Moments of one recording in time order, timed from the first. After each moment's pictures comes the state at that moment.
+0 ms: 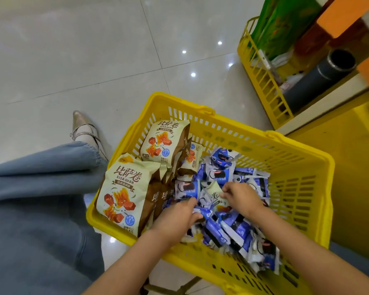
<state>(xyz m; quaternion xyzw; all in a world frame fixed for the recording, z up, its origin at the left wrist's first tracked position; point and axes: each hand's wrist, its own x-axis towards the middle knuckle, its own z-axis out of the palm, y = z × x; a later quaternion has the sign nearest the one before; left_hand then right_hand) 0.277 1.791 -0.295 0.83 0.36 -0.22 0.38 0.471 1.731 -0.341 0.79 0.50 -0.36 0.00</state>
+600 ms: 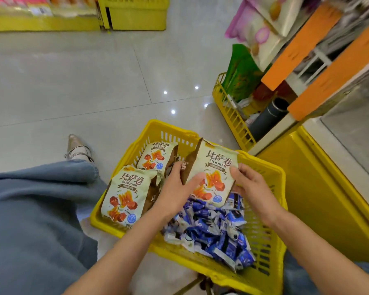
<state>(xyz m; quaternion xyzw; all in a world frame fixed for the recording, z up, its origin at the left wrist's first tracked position) 0.293 1.810 -0.197 0.61 0.41 0.18 0.66 0.456 1.718 -0.173 0.66 0.24 -0.48 -0.53</state>
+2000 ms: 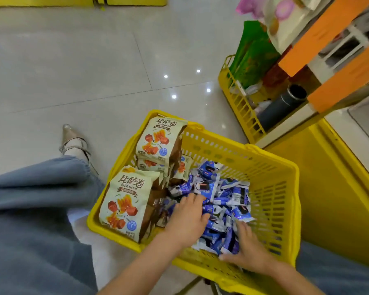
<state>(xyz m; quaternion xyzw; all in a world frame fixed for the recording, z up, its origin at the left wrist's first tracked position) 0.295 1.780 -0.261 0.83 0.35 -0.09 0.42 0.442 1.631 -0.295 0.79 0.38 -0.47 0.09</state>
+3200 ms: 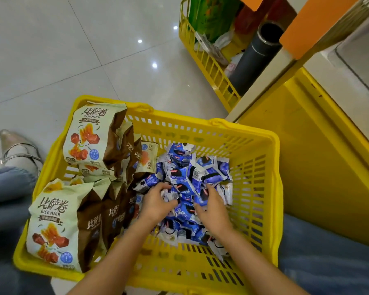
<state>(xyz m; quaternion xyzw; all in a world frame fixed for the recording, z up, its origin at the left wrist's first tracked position) 0.339 1.792 -0.362 0.67 0.53 -0.10 0.52 0.450 1.665 -0.358 0.86 0.24 -0.41 -0.21</state>
